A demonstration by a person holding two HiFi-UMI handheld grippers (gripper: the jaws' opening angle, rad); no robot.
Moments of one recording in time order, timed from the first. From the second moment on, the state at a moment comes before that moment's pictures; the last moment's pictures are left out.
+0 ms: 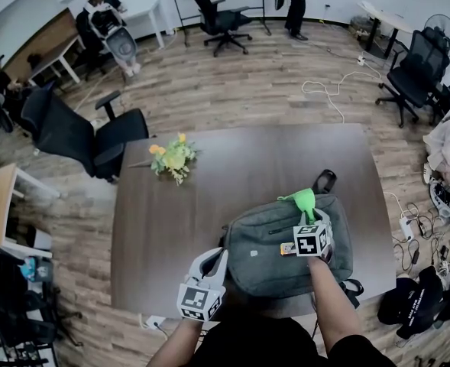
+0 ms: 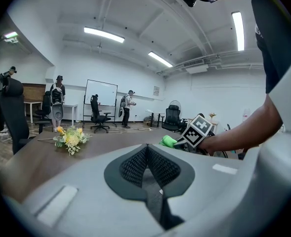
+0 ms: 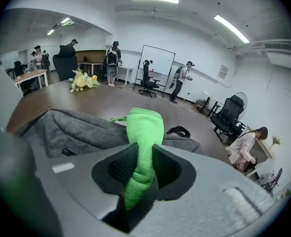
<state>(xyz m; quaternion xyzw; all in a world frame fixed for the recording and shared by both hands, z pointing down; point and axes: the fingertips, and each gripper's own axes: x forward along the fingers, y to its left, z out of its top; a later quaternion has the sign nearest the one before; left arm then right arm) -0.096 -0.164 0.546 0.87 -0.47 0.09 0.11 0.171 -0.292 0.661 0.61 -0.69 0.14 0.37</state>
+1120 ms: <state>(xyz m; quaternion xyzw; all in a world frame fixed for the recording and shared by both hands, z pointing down) -0.089 -0.145 0.544 0.87 -0.47 0.10 0.11 0.190 -0.251 0.597 0.65 -0.69 0.09 0.32</state>
